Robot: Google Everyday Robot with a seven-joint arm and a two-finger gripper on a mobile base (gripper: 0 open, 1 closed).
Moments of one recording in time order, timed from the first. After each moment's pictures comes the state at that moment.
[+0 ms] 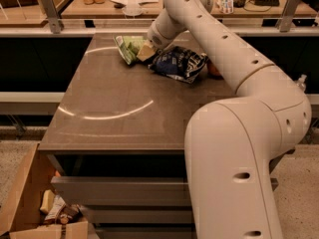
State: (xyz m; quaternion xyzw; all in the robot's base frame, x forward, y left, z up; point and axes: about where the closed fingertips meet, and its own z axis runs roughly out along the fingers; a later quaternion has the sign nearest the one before) arm 0.836 0.032 0.847 -0.52 0.78 0.07 0.35
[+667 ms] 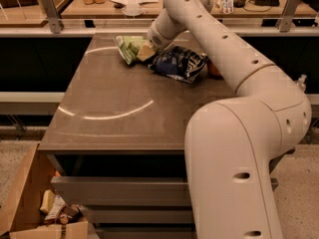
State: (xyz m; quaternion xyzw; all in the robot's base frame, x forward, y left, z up) arm 0.836 0.032 0.847 -0.52 0.78 0.07 0.35
